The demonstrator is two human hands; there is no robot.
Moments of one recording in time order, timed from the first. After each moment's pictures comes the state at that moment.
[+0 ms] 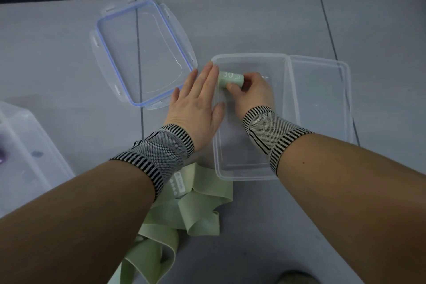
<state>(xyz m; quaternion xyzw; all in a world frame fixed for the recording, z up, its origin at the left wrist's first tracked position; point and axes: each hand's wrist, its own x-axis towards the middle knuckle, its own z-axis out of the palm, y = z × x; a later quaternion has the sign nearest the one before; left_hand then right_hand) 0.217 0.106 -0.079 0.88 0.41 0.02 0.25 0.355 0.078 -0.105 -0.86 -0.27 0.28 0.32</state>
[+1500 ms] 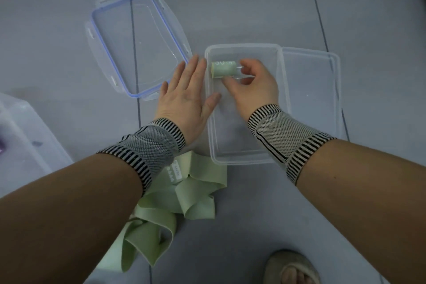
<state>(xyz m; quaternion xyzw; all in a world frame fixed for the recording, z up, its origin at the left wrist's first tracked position) 0.205 0.100 -0.069 0.87 0.43 0.04 0.24 0.345 0.053 -0.065 -0.83 -0.29 0.28 0.38</state>
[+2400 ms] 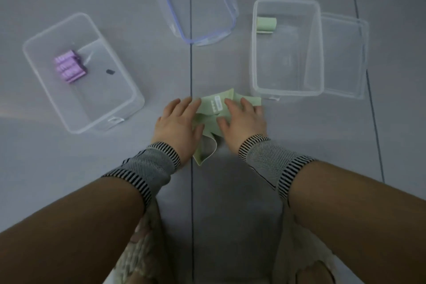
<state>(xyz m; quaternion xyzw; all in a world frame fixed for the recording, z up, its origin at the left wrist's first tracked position) 0.035 -0.028 -0.062 0.83 0.51 -0.04 0.23 0.186 -0.078 -0.066 -0.82 -0.51 0.27 0.02</state>
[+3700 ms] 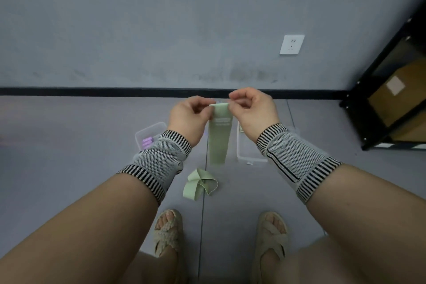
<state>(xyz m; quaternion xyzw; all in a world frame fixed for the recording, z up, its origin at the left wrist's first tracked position) 0.044 -0.102 0.337 0.65 0.49 0.37 0.45 0.179 -0.145 0.342 -0.67 -0.46 0.28 0.51</state>
